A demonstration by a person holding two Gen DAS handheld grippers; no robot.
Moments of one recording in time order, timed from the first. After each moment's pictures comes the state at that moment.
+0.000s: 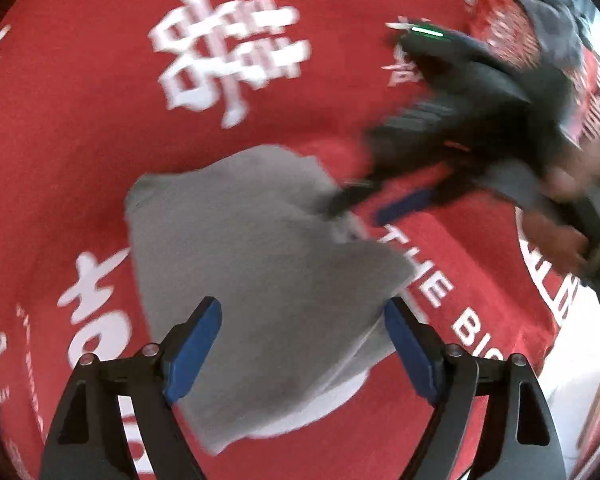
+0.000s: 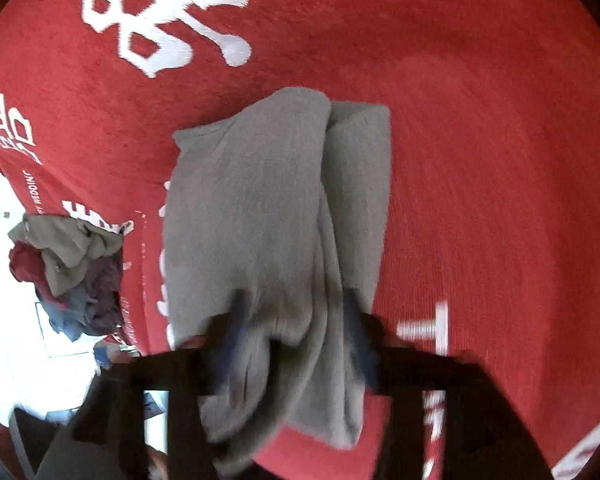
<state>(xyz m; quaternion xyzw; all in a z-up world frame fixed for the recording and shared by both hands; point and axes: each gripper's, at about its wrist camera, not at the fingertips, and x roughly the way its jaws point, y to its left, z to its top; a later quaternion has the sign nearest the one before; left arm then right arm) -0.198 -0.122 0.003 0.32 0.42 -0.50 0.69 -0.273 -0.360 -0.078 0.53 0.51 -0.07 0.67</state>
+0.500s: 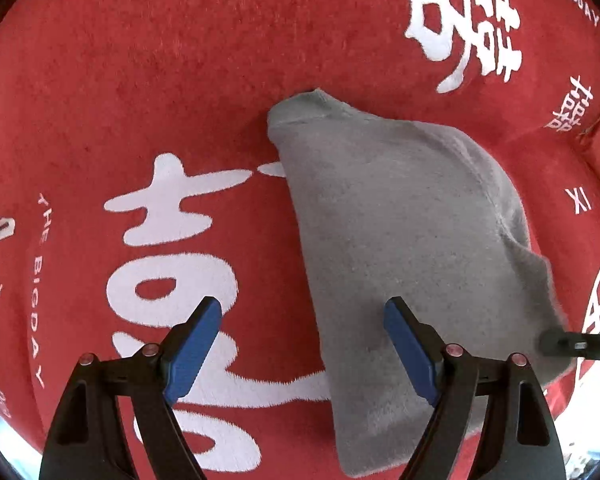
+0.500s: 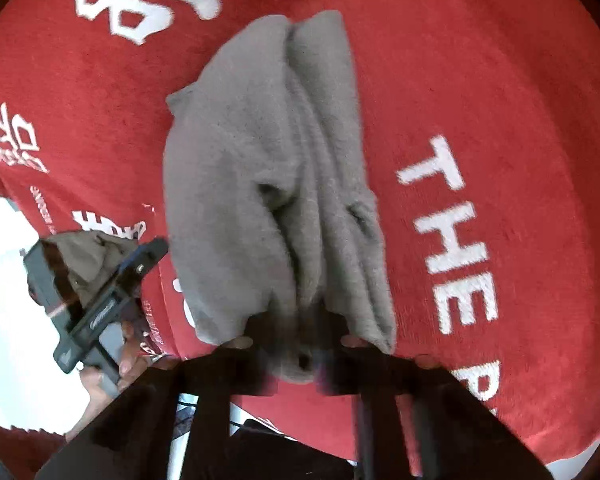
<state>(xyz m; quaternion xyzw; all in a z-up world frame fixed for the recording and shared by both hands) -0.059 -0.105 -0.050 0.26 0.54 -0.36 0.71 -0.309 -0.309 -0.078 0.57 0.48 -0.08 0.66</state>
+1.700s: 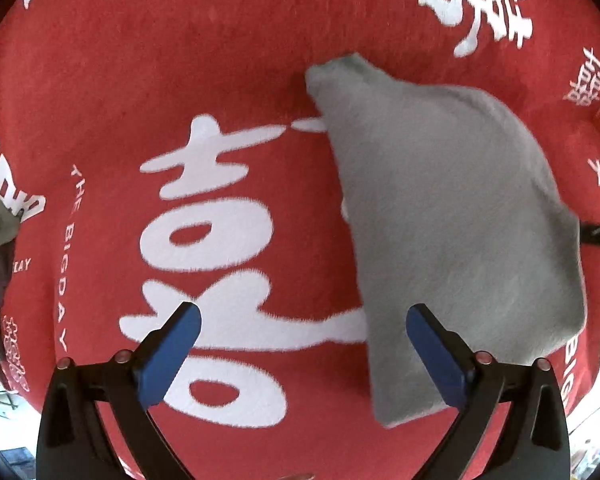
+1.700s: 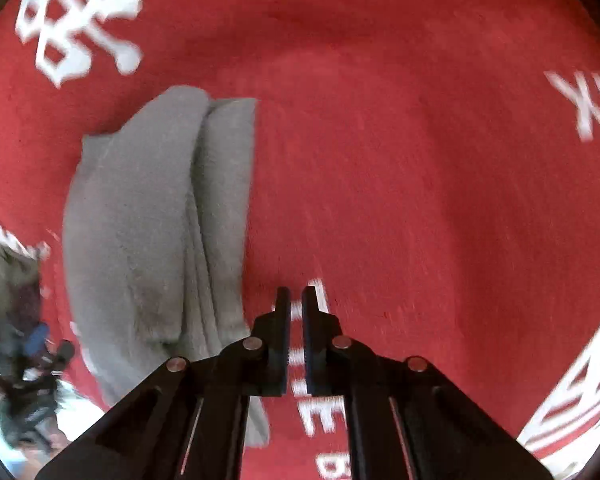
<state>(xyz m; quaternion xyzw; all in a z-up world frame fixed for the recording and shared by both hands) -0.079 -0.067 -0.055 0.30 0.55 -0.30 0.72 -0.320 -0.367 -0.086 0.49 0.53 -0.21 0.66</state>
